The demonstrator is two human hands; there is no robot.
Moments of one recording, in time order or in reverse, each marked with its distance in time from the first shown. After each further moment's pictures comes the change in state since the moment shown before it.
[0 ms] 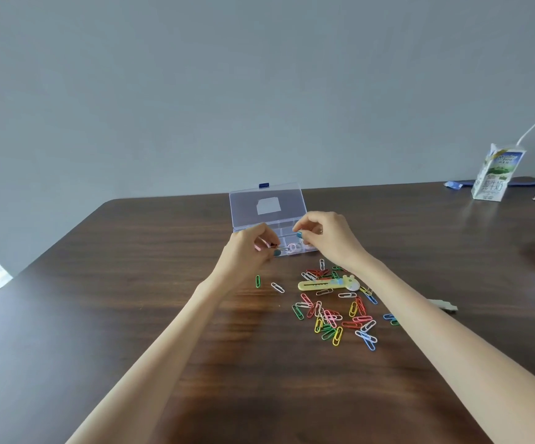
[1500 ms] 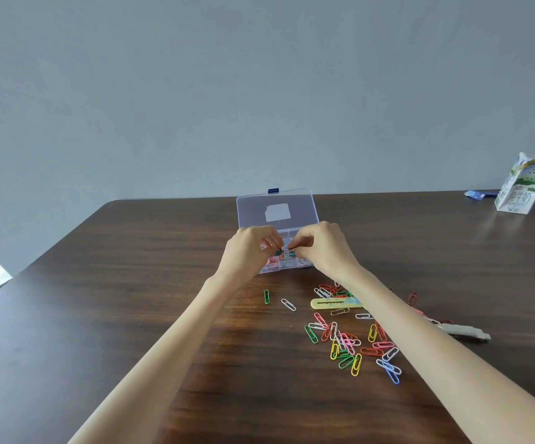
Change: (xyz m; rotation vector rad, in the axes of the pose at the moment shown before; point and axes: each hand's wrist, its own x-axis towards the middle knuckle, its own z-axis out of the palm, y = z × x) left_hand 0.035 -0.023 0.000 0.178 0.039 0.051; right_hand 0.025 -0.002 0.033 -0.099 -0.007 0.021
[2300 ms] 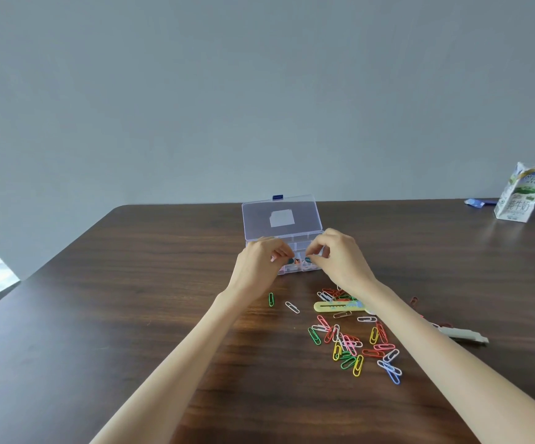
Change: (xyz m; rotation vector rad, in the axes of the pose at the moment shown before) left_hand -0.019 0.015 0.004 -0.051 0.032 -0.013; right_hand -0.020 0.009 -0.012 -0.076 0.044 -0.014
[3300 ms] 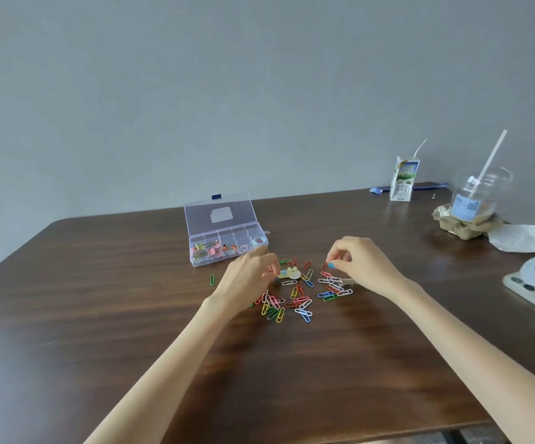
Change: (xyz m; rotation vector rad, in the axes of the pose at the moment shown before) left_hand -0.056 0.076 0.040 0.212 -0.190 0.322; right_hand -0.122 0.048 -0.124 -0.179 -0.035 0.183
